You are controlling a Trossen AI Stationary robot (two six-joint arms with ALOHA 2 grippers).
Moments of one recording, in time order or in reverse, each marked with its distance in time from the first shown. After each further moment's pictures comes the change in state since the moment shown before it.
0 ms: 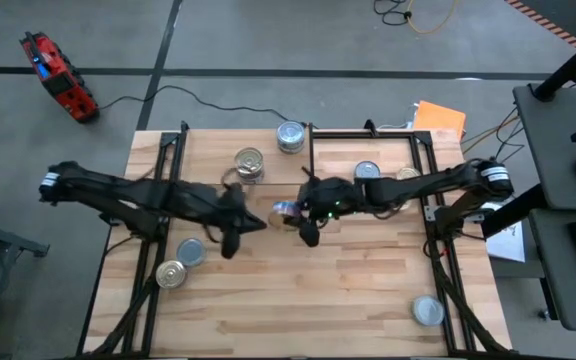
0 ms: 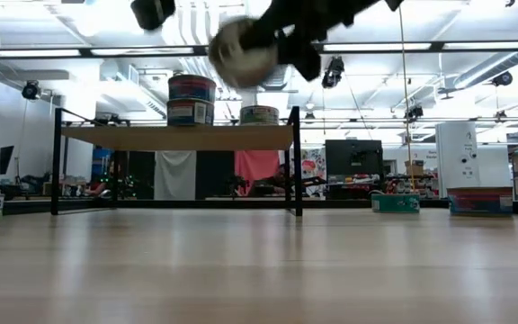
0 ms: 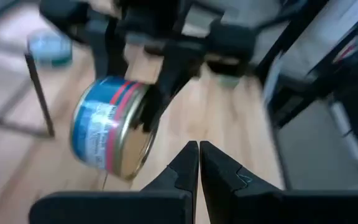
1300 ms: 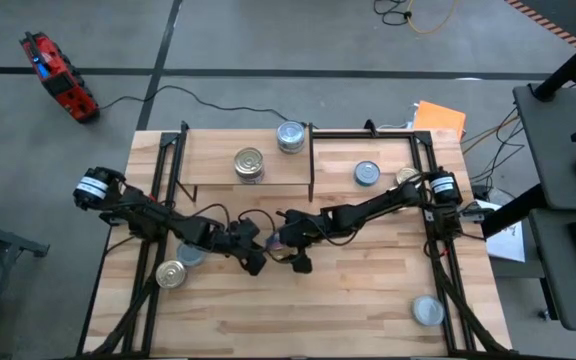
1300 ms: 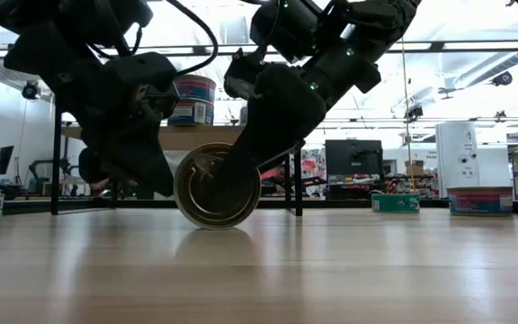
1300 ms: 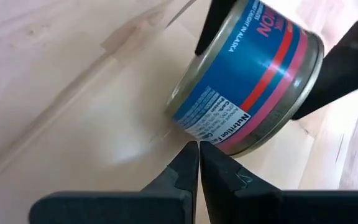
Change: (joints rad) left arm -0.098 0.392 -0.368 0.334 -0.167 -0.556; right arm 0.042 0.395 0.004 0.148 -0.118 -0.305
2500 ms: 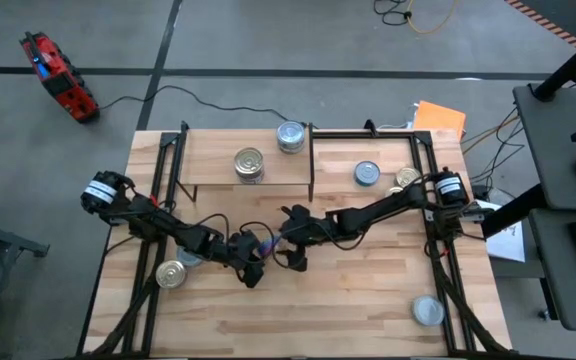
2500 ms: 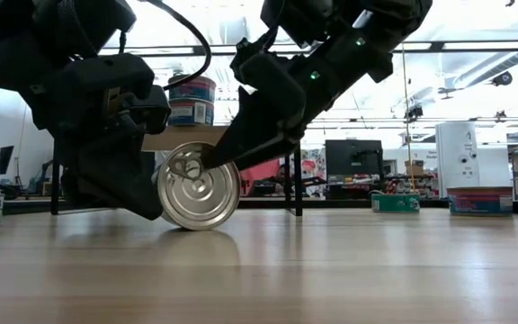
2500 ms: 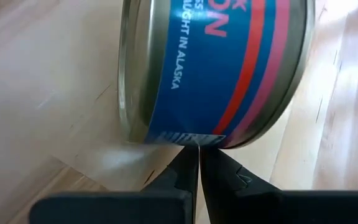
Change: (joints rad) left arm -0.072 0.081 -0.046 0.166 0.064 -0.030; right arm 0.035 -0.042 -0.046 0.077 0.217 0.123
